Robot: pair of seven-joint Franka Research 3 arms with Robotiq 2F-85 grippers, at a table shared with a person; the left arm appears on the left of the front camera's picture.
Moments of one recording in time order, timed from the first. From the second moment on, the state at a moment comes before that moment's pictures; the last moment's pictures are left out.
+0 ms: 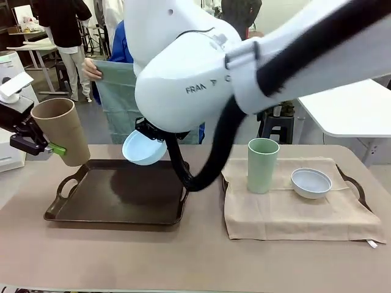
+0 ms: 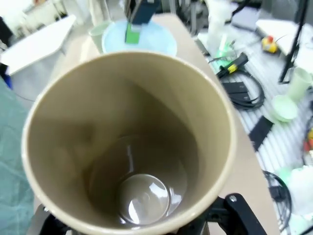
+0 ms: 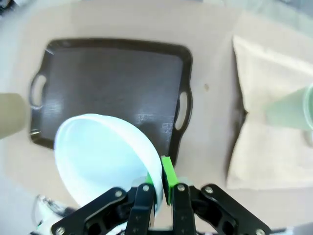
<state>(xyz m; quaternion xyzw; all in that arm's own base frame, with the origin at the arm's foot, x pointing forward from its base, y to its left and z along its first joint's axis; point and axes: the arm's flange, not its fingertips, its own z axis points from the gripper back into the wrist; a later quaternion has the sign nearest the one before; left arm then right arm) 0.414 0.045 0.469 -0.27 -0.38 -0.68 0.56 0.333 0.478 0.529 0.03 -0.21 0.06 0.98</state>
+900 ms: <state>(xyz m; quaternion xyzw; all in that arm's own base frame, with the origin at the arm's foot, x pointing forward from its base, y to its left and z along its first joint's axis) 0.396 0.036 0.505 -0.27 -0.38 -0.67 0.57 0.312 0.480 0.546 0.05 -0.23 0.06 0.97</state>
